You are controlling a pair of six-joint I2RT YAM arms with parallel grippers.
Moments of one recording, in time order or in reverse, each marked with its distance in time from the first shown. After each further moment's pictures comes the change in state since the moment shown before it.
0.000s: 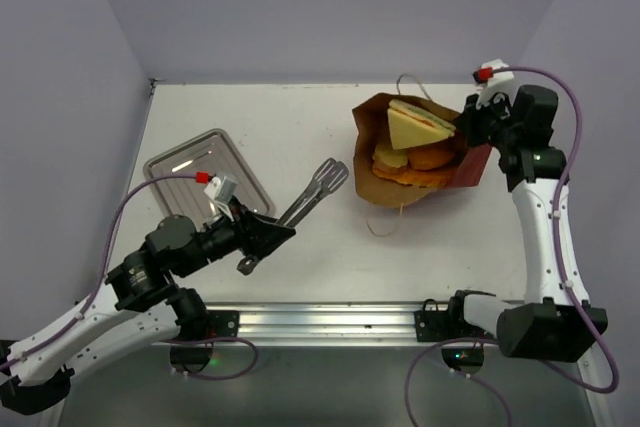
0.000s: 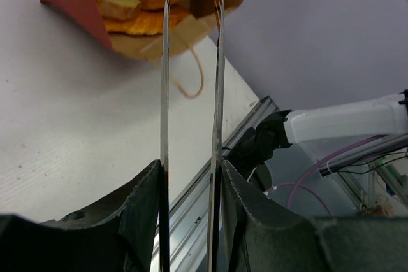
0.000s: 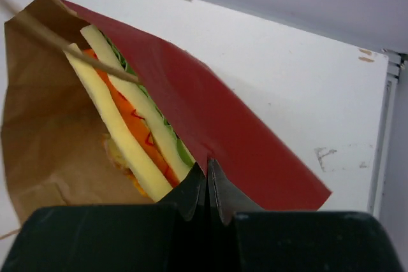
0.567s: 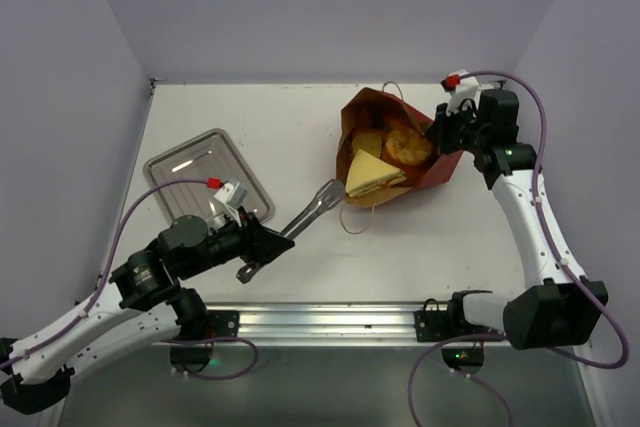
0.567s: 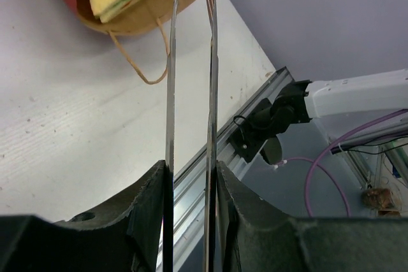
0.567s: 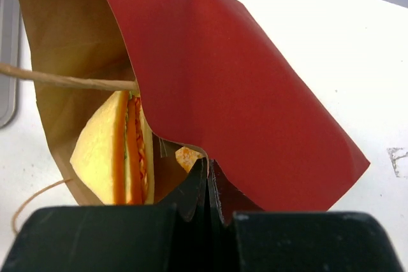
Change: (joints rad) left arm 0.000 -0.005 0.008 -0.129 0.019 -0.024; right arm 0.208 -0.003 -0.142 0.051 0.062 0.054
